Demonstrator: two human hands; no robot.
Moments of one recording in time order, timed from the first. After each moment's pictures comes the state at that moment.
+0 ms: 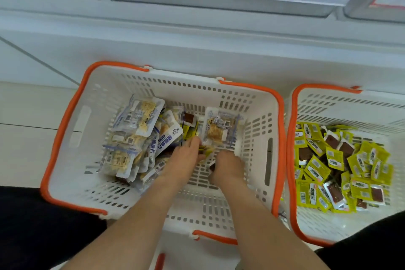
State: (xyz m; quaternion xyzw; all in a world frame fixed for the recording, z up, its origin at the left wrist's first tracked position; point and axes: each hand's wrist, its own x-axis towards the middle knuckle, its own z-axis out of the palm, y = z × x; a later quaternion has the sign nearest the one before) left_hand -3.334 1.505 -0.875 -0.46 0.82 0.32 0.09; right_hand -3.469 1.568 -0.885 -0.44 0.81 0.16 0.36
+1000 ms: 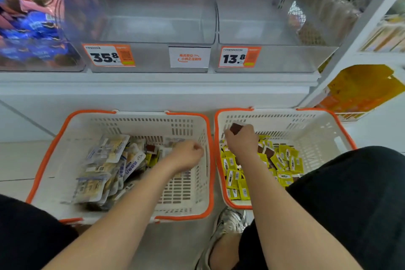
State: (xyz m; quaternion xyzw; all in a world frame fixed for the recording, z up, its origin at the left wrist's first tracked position) left_hand -3.451 1.545 -0.689 -0.42 0.77 0.48 0.08; right_hand -3.612 1.624 -0.678 -0.17 0.92 -0.26 0.24
